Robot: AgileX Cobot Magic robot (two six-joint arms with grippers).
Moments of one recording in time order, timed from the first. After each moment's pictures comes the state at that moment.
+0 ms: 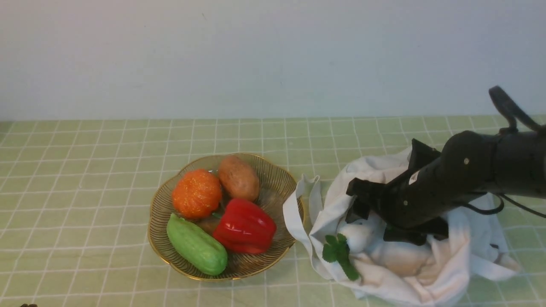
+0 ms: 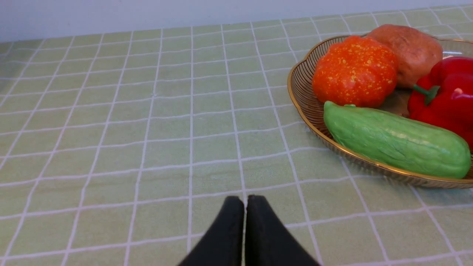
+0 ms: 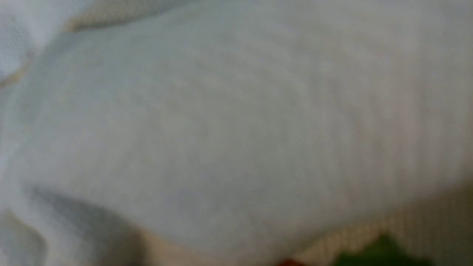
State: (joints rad) right arm 0.39 1.78 -1.00 0.37 0.53 0.45; left arm 0.00 -0.01 0.03 -0.13 0.38 0.14
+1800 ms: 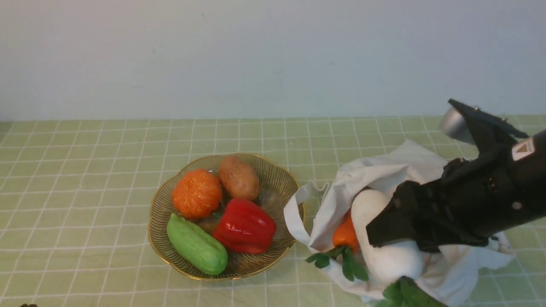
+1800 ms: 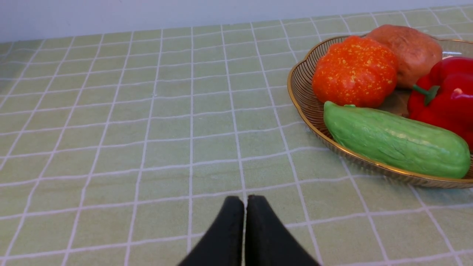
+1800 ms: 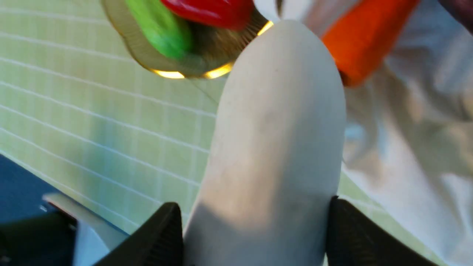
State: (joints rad) right arm 0.39 1.26 -1.00 0.62 1.04 -0.03; left arm 0.00 -0.01 0.03 -0.13 0.38 0.14
